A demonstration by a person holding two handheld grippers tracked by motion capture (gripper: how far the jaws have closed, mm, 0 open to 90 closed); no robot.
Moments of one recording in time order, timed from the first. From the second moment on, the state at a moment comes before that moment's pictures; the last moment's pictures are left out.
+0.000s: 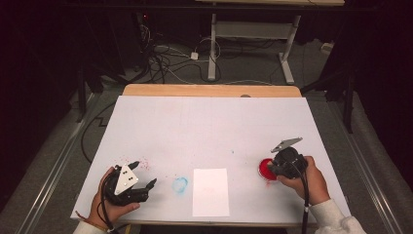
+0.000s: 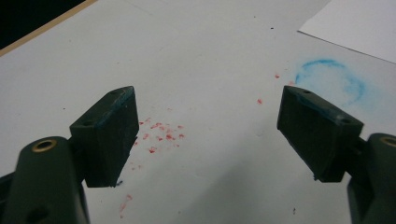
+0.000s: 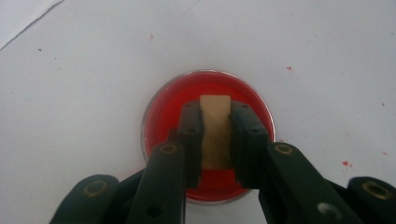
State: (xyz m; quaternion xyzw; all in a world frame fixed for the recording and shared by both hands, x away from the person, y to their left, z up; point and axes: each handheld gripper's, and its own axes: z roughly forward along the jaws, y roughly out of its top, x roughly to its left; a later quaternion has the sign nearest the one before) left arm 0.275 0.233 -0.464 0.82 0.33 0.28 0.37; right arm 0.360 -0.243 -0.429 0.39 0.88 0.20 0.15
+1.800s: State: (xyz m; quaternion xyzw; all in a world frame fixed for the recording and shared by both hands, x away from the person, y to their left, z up) left arm 0.281 0.235 -0.468 0.83 0.32 0.28 0.36; right arm 0.343 -0.252 -0.393 0.35 0.88 0.26 0.18
